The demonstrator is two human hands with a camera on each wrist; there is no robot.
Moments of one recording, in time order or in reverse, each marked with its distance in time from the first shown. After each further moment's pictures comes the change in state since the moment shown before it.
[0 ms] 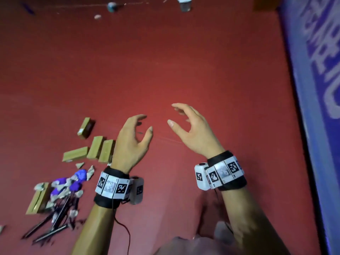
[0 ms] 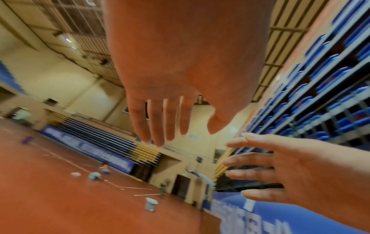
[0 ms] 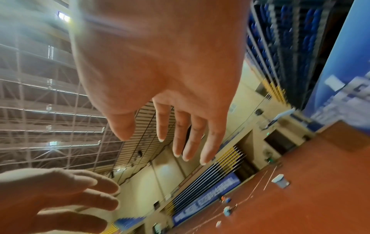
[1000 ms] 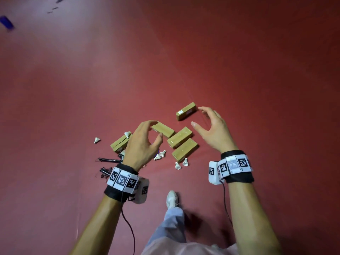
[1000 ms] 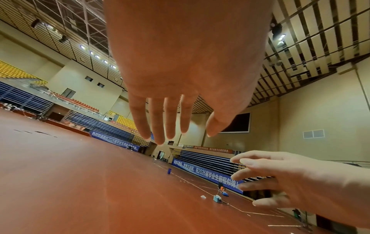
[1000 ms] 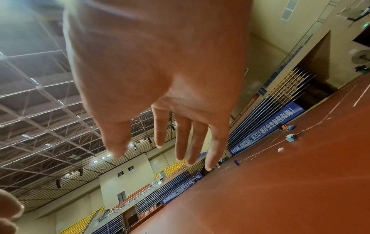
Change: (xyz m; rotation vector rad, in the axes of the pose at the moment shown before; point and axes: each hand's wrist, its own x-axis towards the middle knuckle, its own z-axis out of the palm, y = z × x) left_hand 0.201 -0.369 -0.196 0.330 0.403 -0.752; right_hand 0.486 0.001 0.457 0.112 -0.674 -0.230
